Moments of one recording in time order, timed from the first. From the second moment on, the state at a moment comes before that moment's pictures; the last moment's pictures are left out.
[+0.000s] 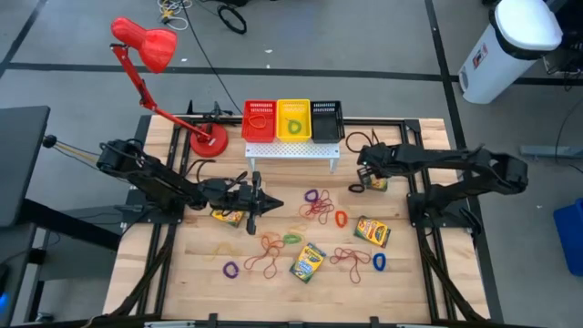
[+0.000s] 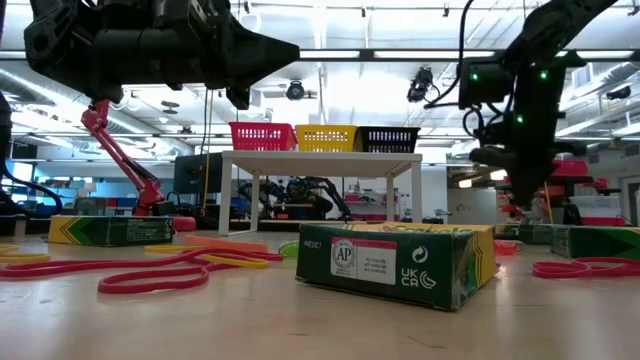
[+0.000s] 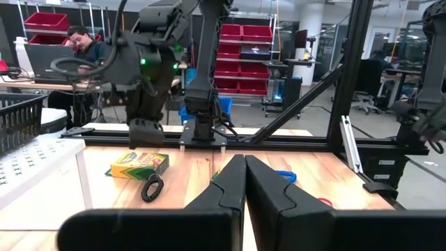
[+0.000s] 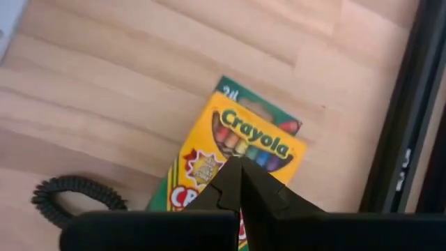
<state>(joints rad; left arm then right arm) -0.17 1.51 0.41 1.19 -0.16 -0.01 -0.39 1.25 0.68 -0.86 0.37 0.78</state>
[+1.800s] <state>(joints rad) -0.20 1.51 0.41 1.10 -0.16 -0.01 -0.39 1.32 0.62 -0.76 0.37 1.18</state>
